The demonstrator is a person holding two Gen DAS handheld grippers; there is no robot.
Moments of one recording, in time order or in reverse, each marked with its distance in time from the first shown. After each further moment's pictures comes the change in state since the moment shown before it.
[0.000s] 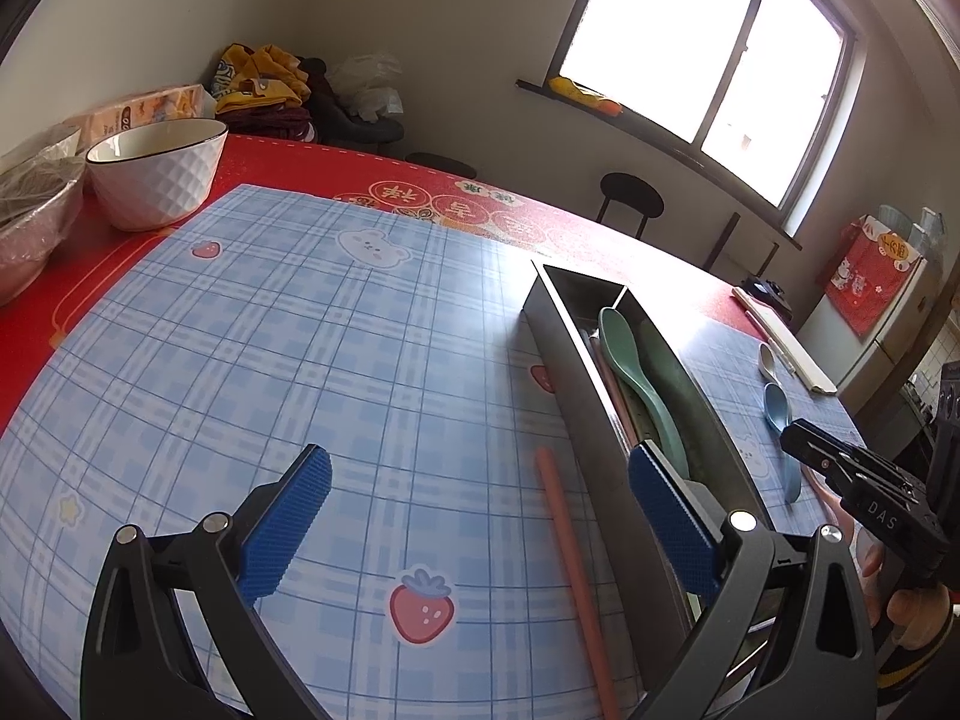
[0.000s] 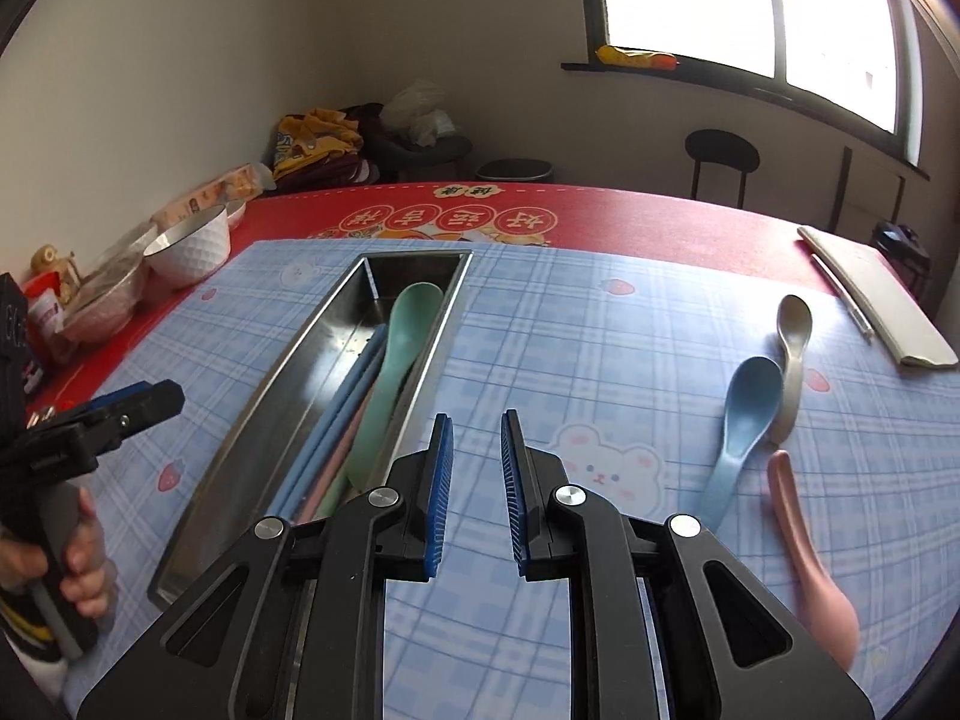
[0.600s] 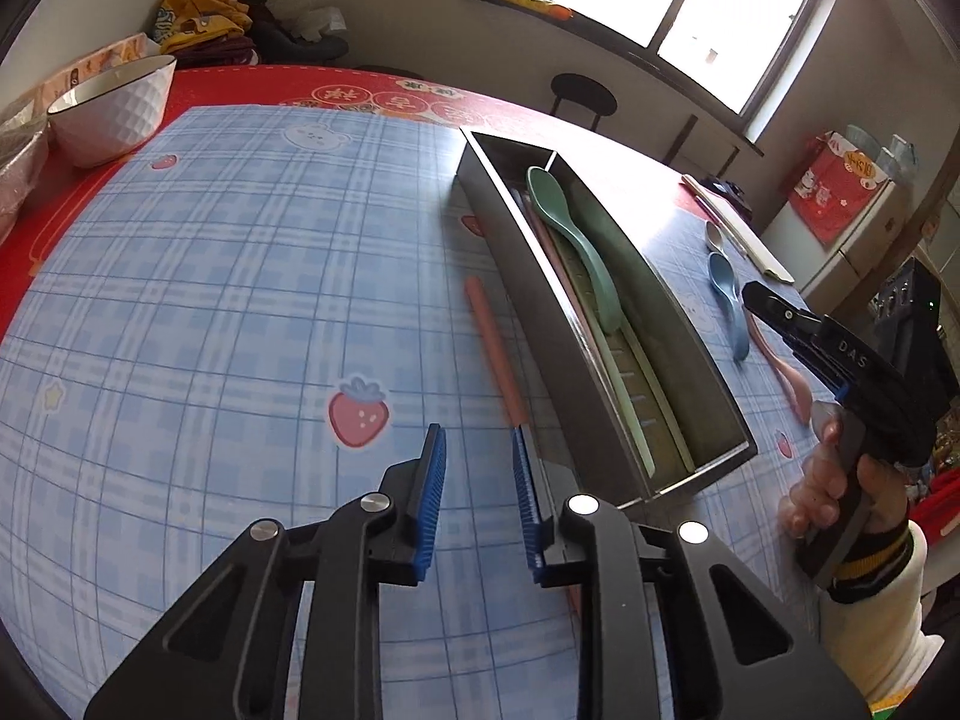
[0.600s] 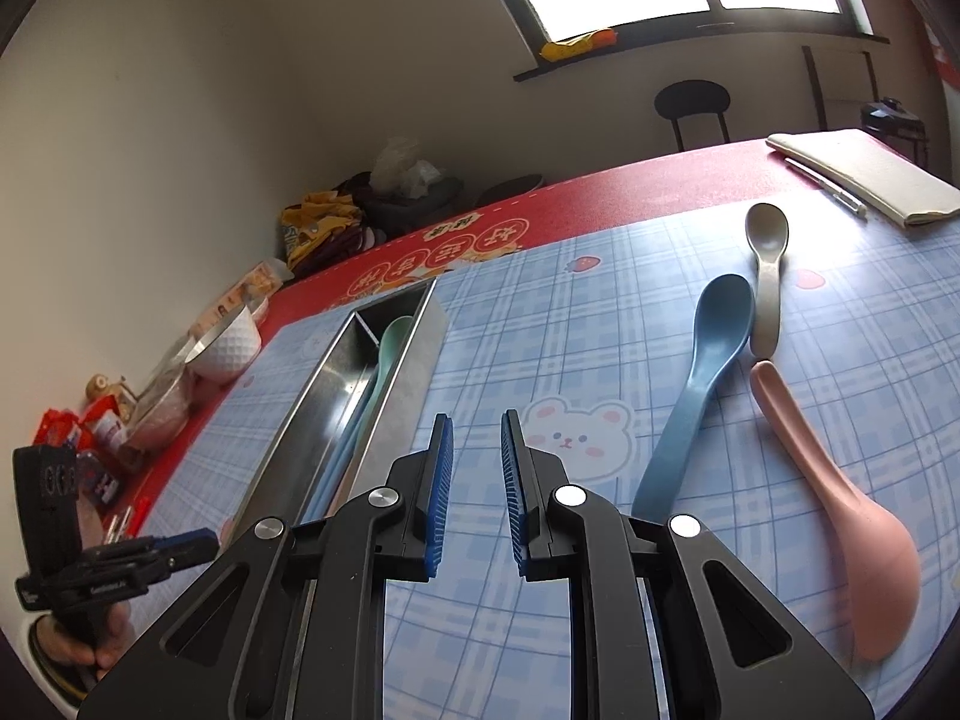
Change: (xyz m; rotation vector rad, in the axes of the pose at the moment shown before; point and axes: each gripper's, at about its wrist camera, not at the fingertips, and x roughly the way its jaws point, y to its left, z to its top) left arm -0.023 -0.018 -0.043 0.089 0.255 -0.108; right arm -0.010 -0.047 -0.021 0.248 -0.076 0.178
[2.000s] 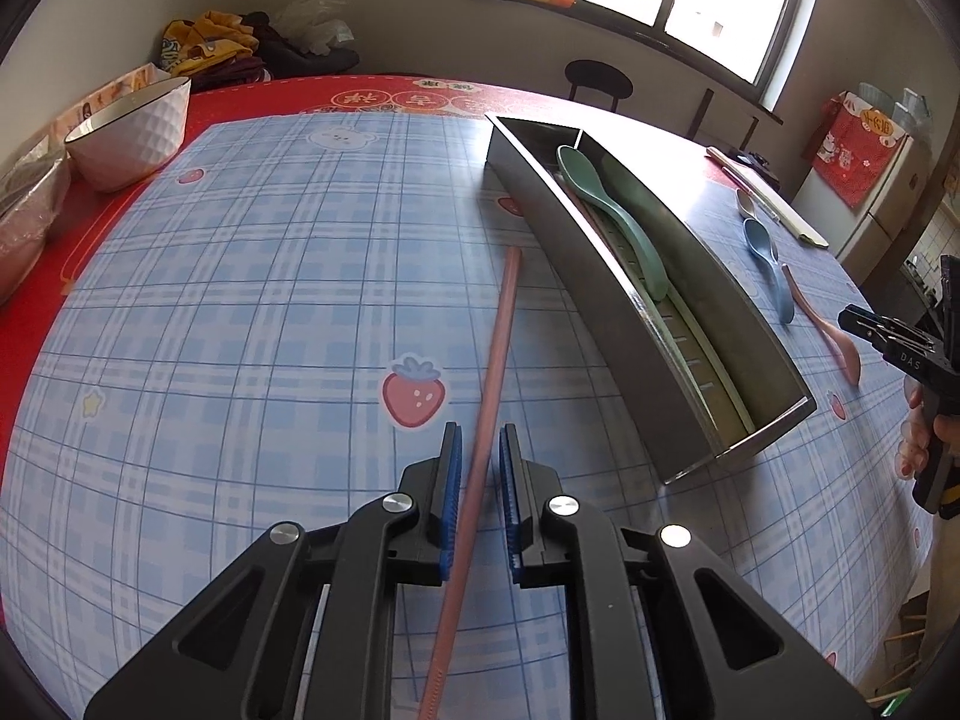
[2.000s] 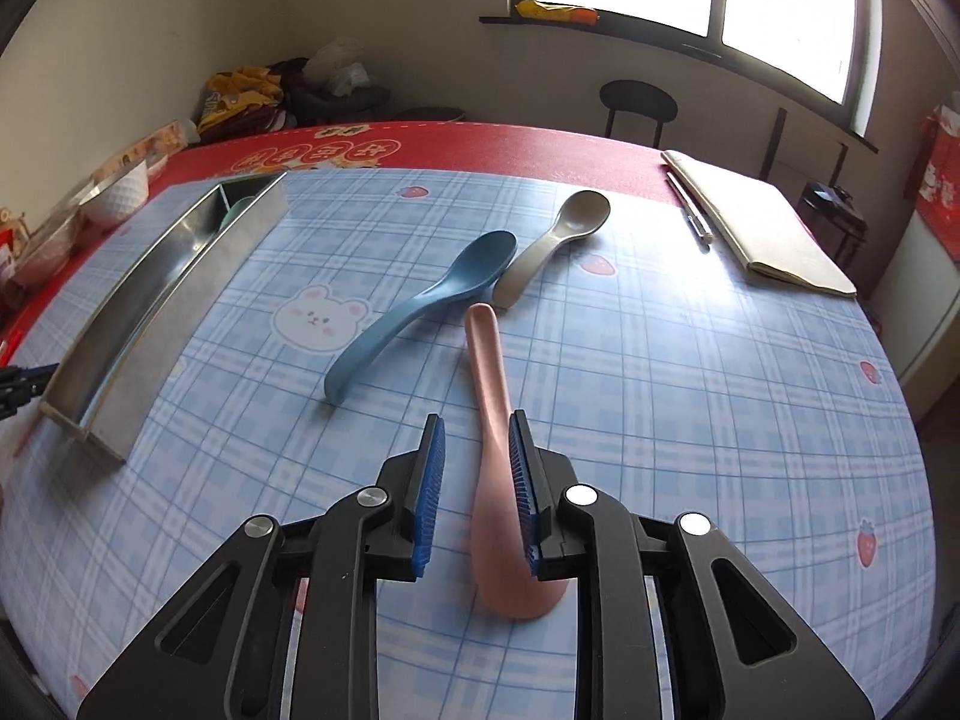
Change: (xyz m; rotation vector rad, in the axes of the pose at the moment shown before) left arm 0.005 0.006 -0.009 0.082 -0.012 0.127; right arm -0.051 -0.069 0.004 -0.276 0.203 -0.332
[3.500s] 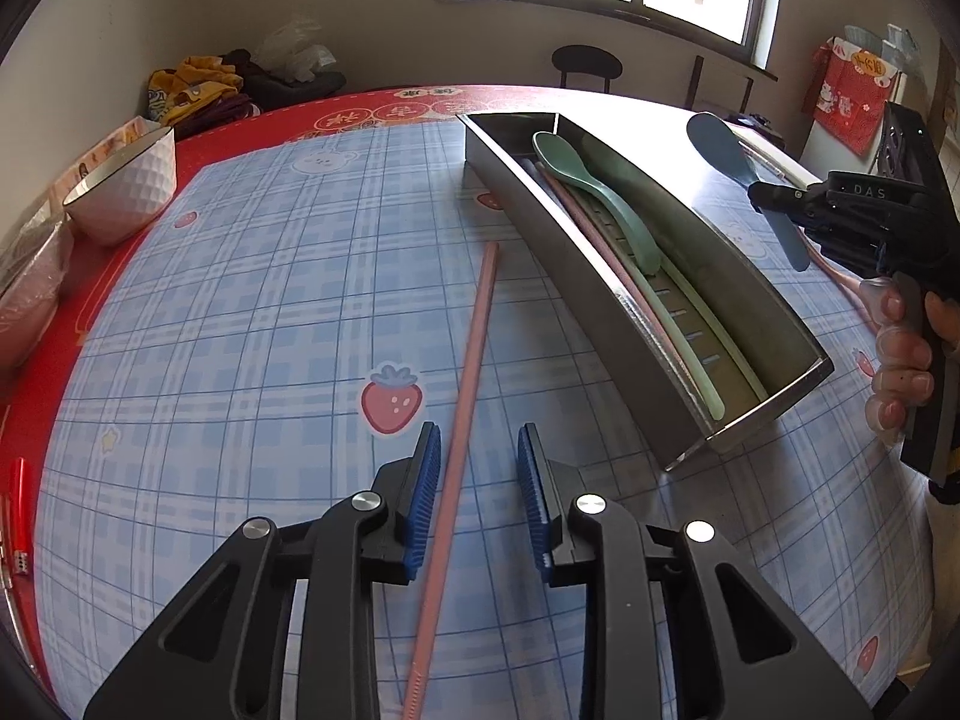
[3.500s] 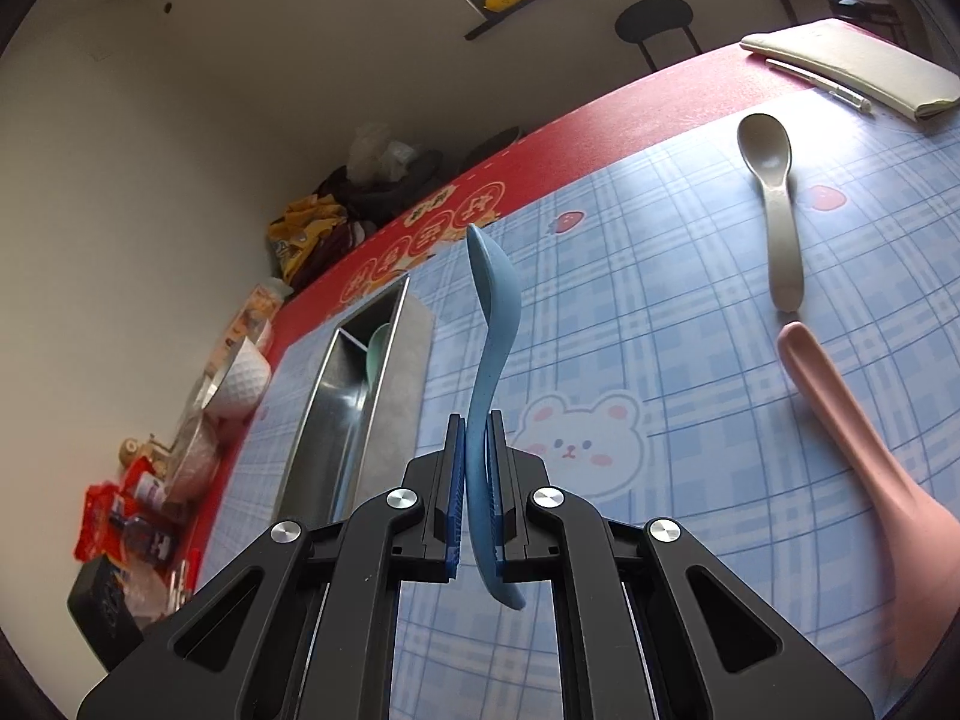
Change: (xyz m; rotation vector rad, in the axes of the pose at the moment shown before) left arm 0.006 -0.028 -0.003 0.126 -0.005 0.103; right arm 0.062 0.062 0.041 0.448 -0.081 0.451
